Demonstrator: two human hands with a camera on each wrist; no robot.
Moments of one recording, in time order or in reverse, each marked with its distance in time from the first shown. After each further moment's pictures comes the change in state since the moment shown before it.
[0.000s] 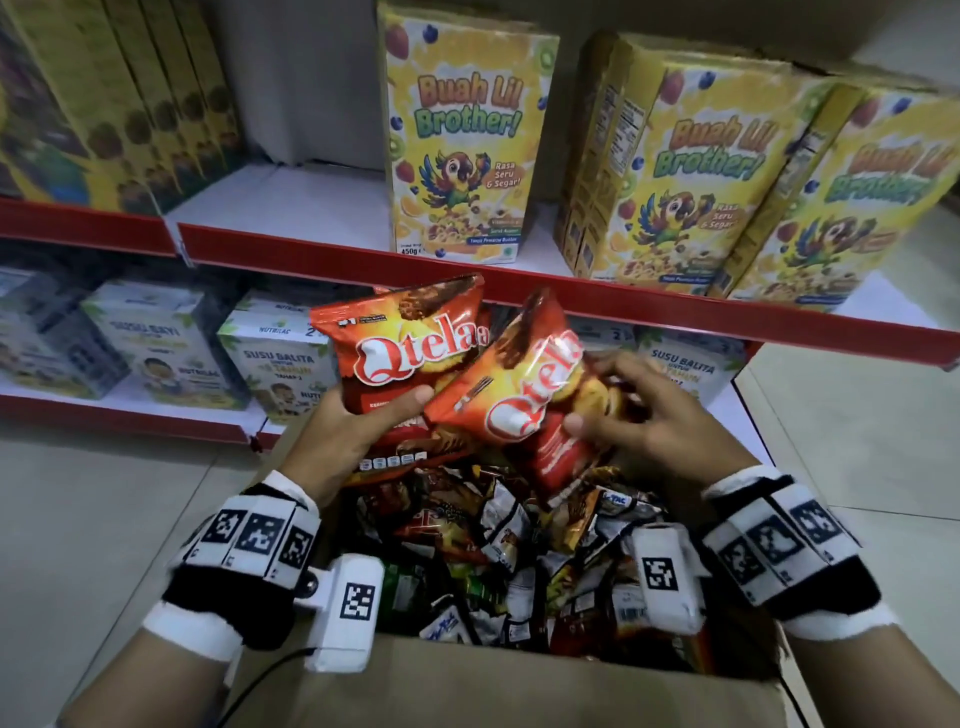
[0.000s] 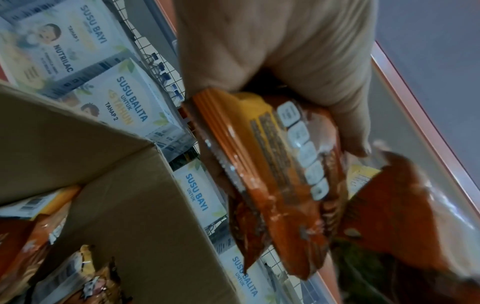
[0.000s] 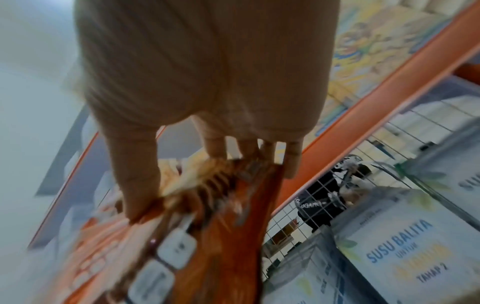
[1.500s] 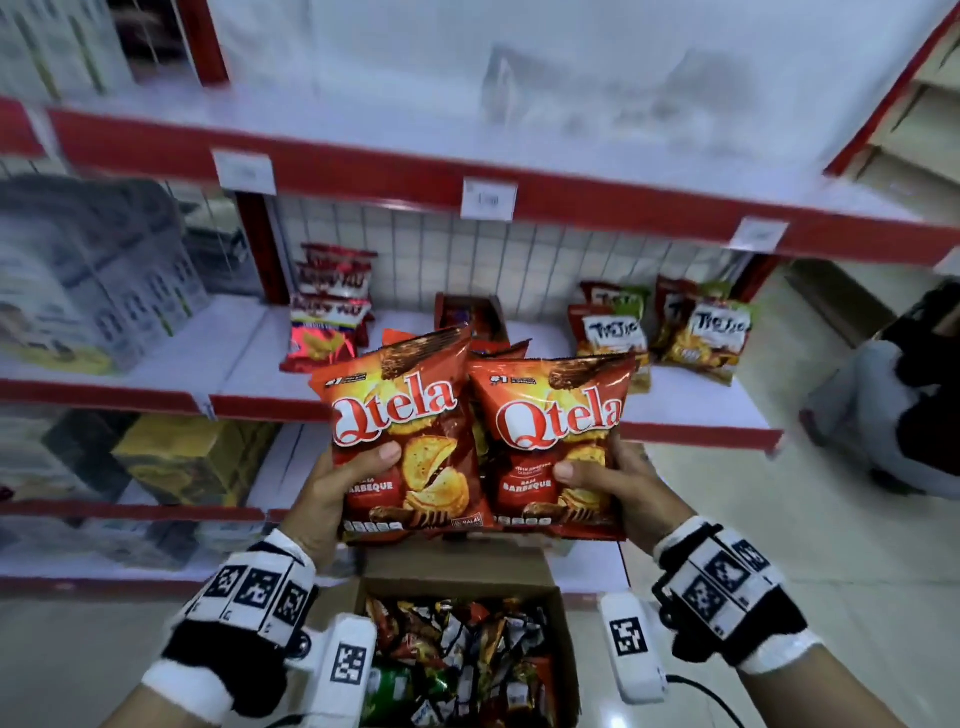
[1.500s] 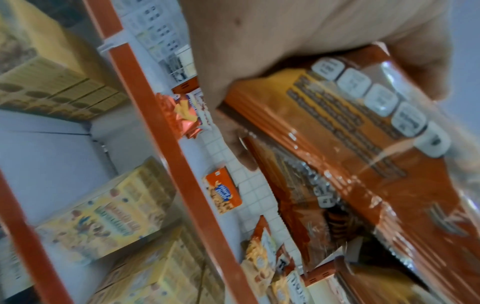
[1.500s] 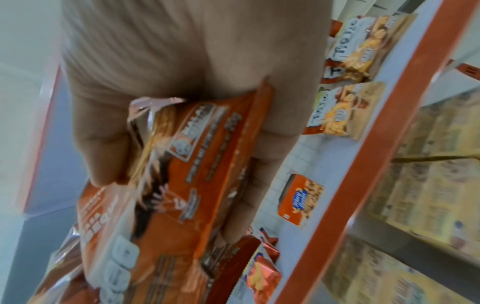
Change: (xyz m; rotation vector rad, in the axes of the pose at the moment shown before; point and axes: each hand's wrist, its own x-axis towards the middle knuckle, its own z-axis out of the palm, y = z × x) left_hand -0.007 0.524 0.104 -0.319 -0.186 -0.129; right_hand -0.006 -0.468 -0.220 0.663 0.068 0.243
